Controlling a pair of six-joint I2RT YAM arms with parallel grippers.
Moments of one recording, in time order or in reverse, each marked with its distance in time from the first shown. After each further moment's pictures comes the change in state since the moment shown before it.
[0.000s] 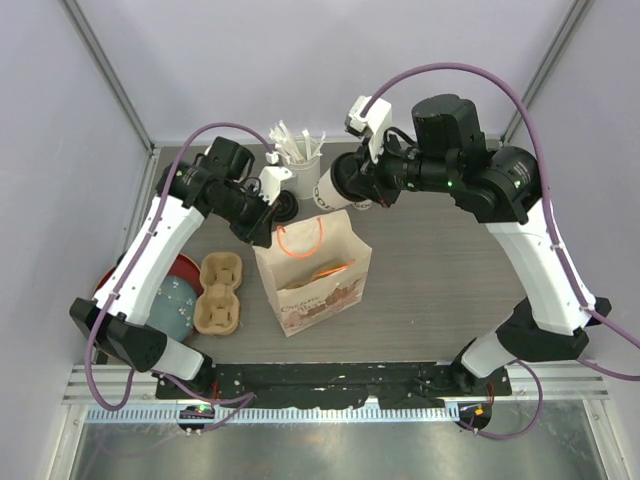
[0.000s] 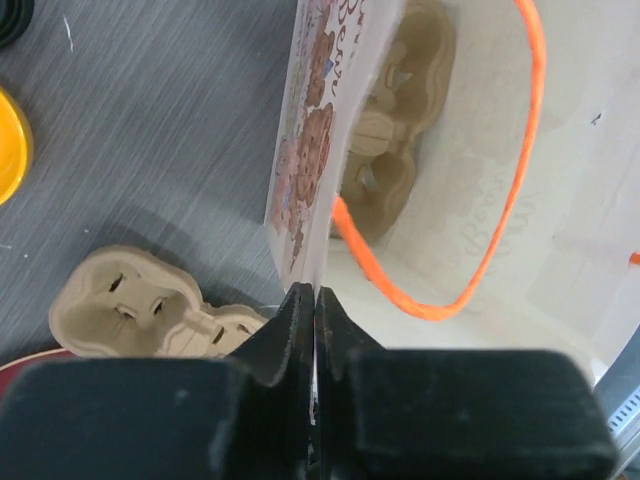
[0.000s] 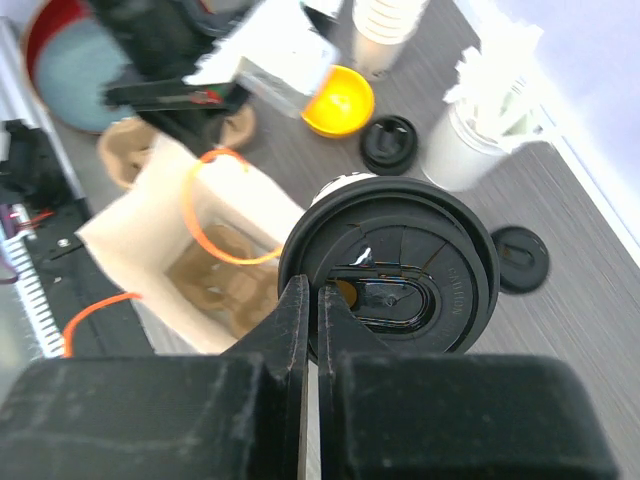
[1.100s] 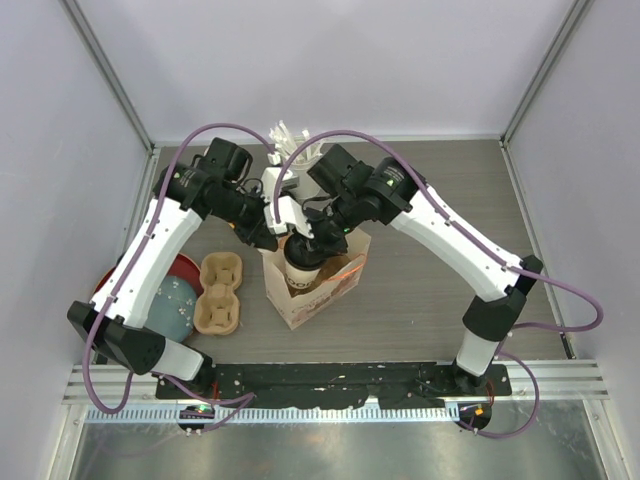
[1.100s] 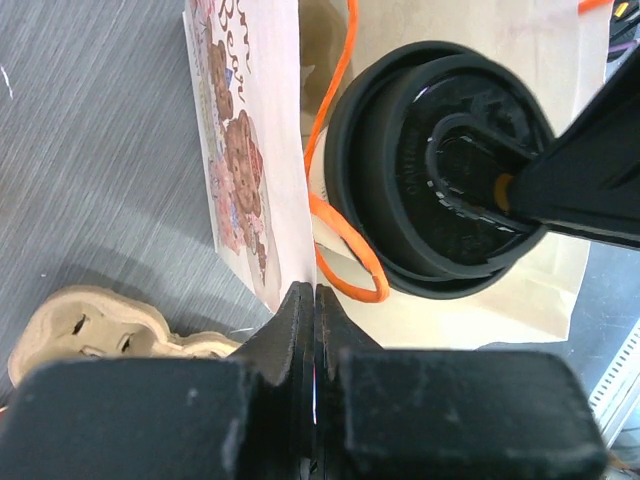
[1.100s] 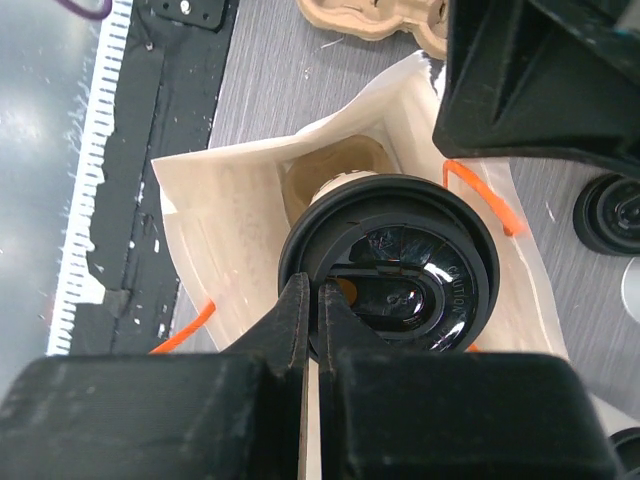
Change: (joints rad) left arm 0.000 -0.018 -0.011 0.010 0.129 0.021; right arm 0.186 0.204 -0.168 -0.142 -0.320 -0.491
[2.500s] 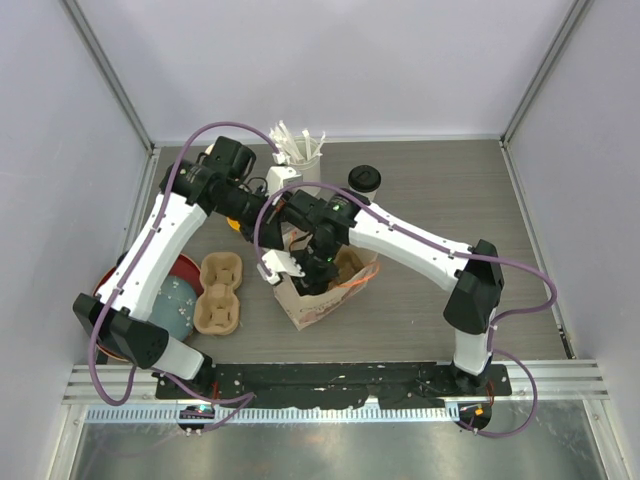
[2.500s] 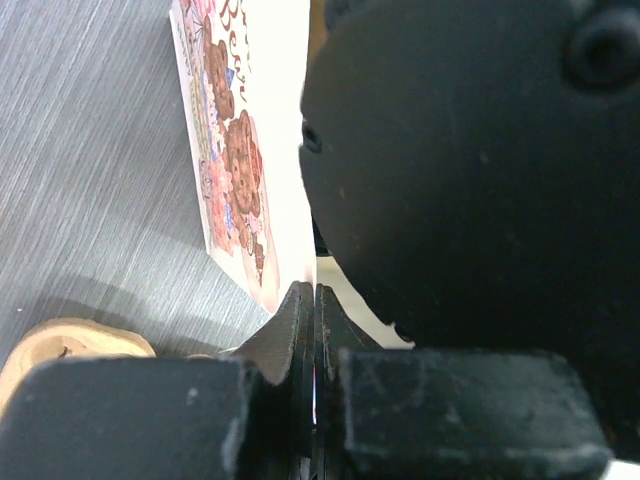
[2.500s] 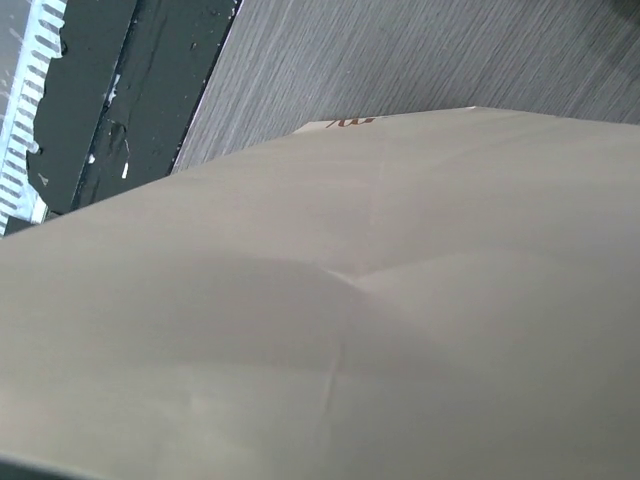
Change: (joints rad) left arm 0.000 0.033 0.000 0.012 0.082 0.022; right arm 0.049 0.119 -0.282 0.055 0.024 -0.318
